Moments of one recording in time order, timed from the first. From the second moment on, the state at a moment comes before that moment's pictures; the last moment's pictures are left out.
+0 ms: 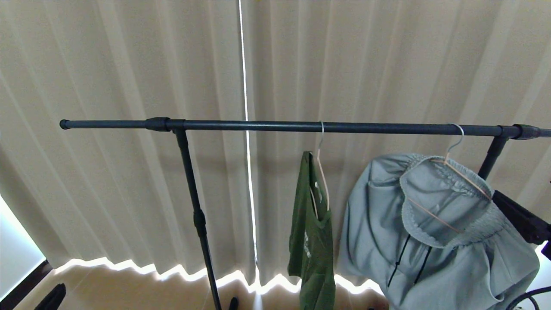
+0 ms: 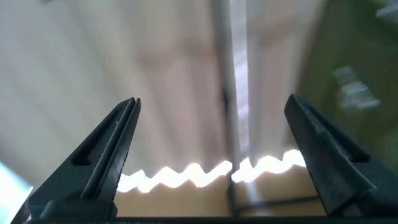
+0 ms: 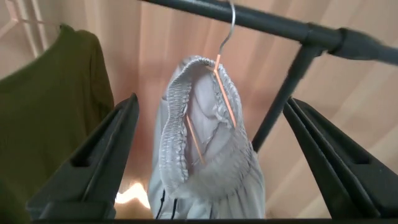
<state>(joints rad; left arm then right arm) -0.13 0.50 -0.11 -0.27 0.14 0.18 0.00 0.99 -0.24 -0.73 0.06 -0.14</state>
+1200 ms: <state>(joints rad) 0.00 0.00 -0.02 0.04 0.02 0.02 0.01 0.02 -0.08 0.13 0.03 -0.02</state>
